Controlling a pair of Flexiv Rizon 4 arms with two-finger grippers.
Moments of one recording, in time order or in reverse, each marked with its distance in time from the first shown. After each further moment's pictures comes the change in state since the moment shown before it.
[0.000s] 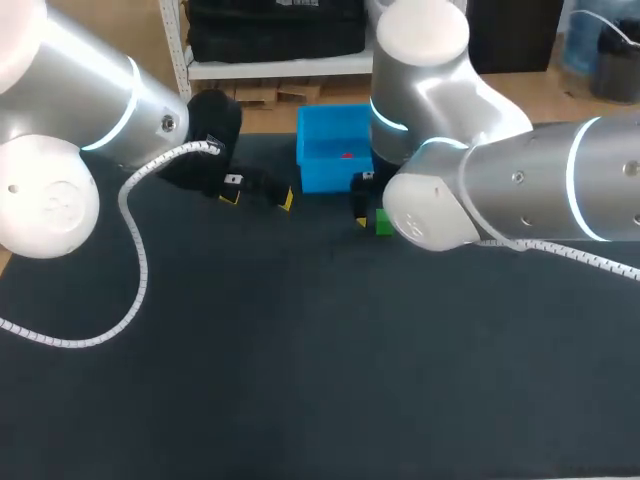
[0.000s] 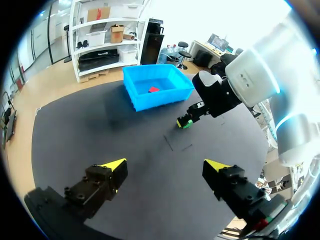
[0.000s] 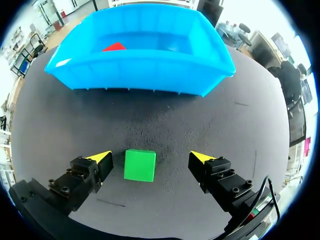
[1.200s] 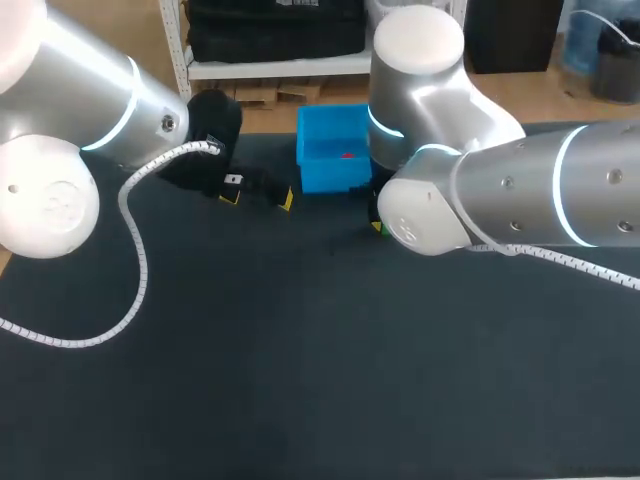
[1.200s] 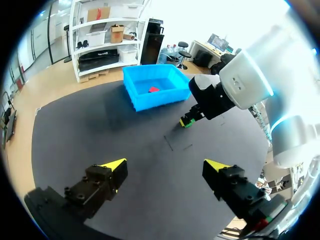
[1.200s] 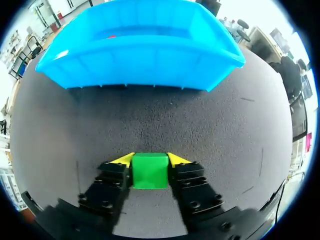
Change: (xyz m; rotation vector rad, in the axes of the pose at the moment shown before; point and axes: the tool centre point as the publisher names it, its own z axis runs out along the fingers) left arm 0.000 0.000 0.000 0.000 0.000 0.000; right arm 0.002 0.002 0.015 -0.002 0.017 0.034
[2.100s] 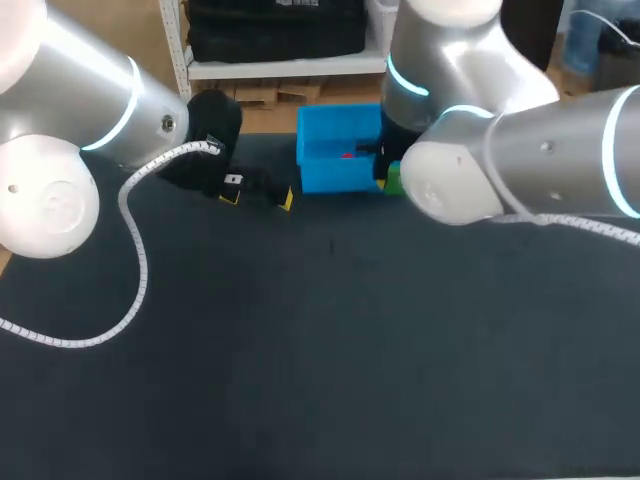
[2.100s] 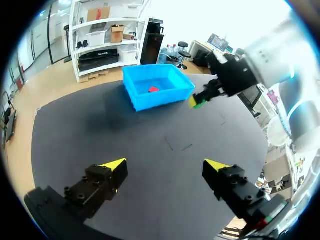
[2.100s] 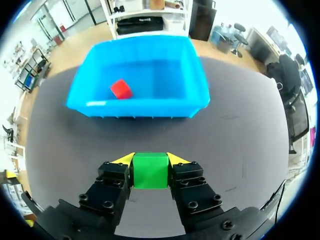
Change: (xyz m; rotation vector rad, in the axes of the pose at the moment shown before) left arm 0.000 0.000 0.000 0.000 0.000 0.000; right arm -0.033 -0.002 -0.079 -0.077 -0.110 0.042
